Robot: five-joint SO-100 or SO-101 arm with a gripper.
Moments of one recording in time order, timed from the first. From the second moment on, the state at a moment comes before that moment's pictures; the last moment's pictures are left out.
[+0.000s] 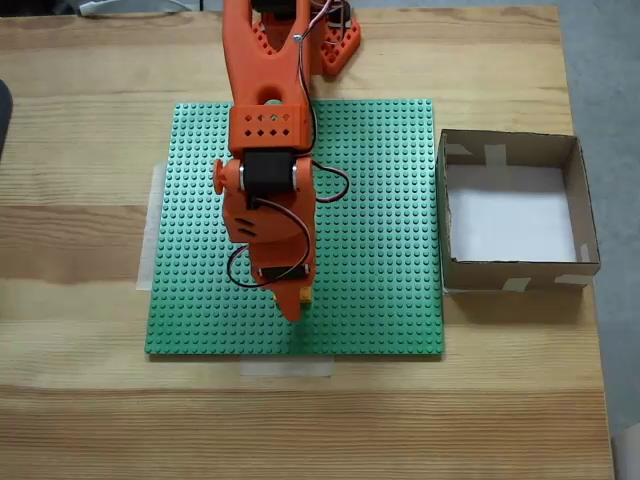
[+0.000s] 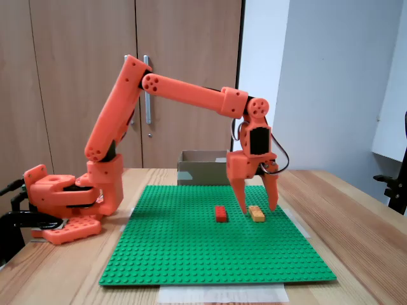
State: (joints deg) arm -1.5 63.0 73.6 72.0 -3.3
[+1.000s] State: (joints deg) arm 0.0 63.0 76.7 66.0 -9.6
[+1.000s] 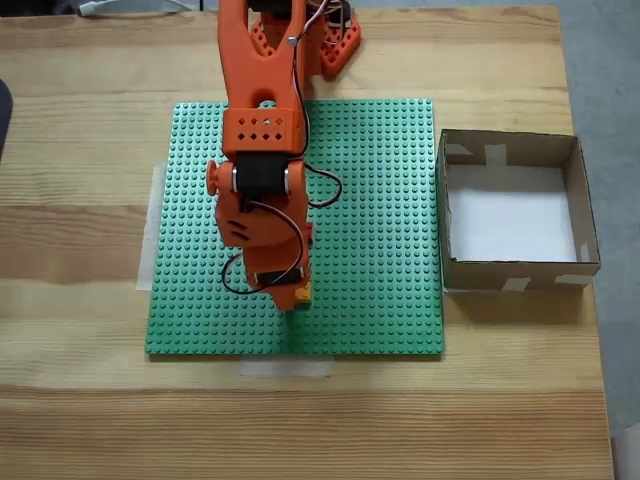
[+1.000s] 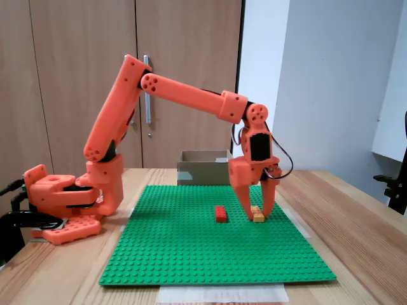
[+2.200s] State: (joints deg) arm -10.1 98.4 86.3 61.4 -0.8
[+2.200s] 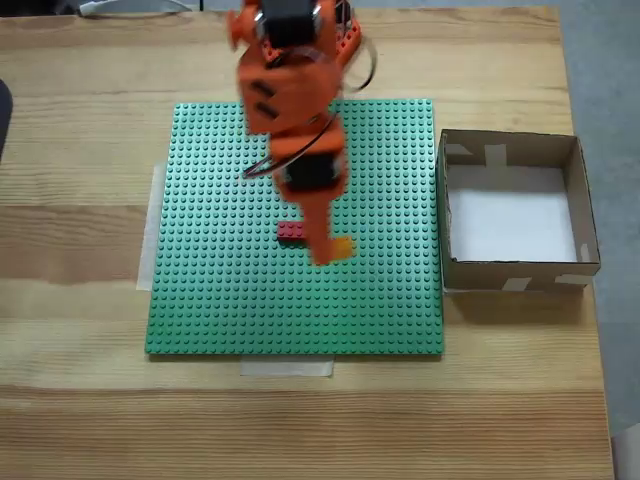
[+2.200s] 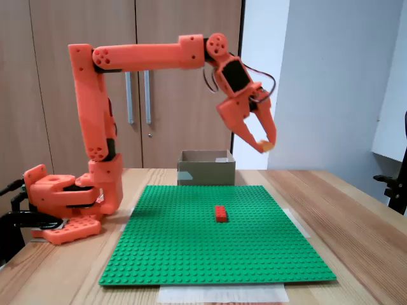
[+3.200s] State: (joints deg) arm -44.4 100.9 95.2 49.0 1.2
